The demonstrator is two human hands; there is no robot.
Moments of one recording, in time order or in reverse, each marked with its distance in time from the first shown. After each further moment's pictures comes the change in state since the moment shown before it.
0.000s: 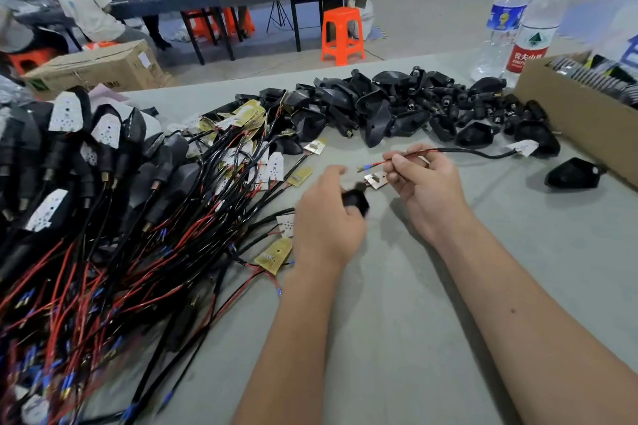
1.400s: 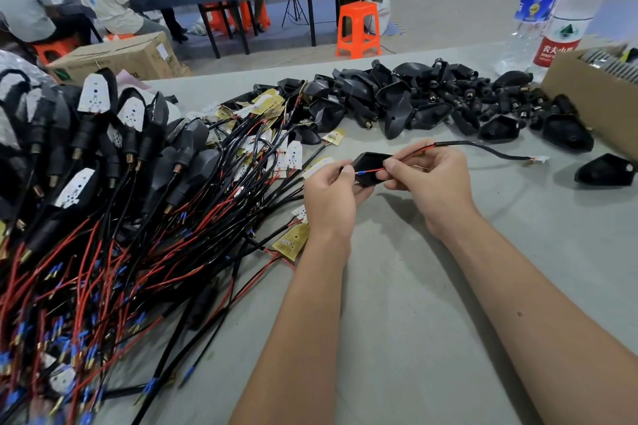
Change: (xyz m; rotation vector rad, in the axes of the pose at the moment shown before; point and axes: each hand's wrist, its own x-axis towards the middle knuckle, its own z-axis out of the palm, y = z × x) left_hand 0.011 -0.002 0.004 -1.025 0.097 -0.525; right_hand -0.005 0.018 0.004 -0.452 -0.049 -0.135
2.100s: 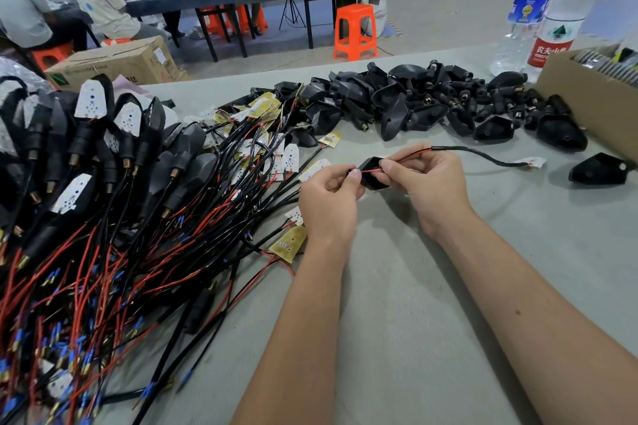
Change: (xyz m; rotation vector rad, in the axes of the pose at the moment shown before) left_hand 0.005 -0.010 -0.003 0.199 0.042 0.166; right_hand 0.004 0.004 -0.001 0.077 0.001 0.059
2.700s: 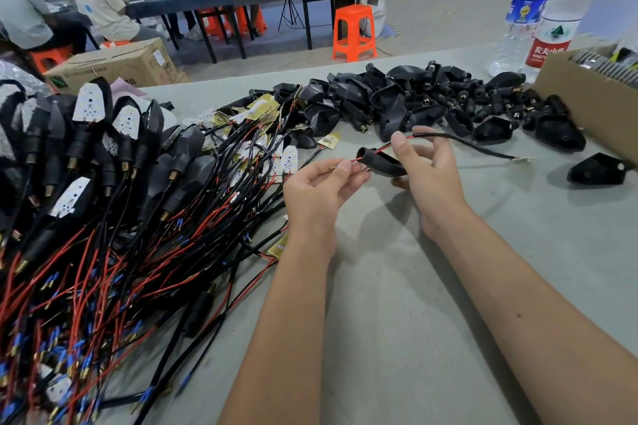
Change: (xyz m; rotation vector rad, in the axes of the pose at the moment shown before) left_hand -0.001 0.020 -0.012 -0.347 -0.091 -0.095; right_hand 0.002 -0.006 0.006 -0.109 0.126 0.040
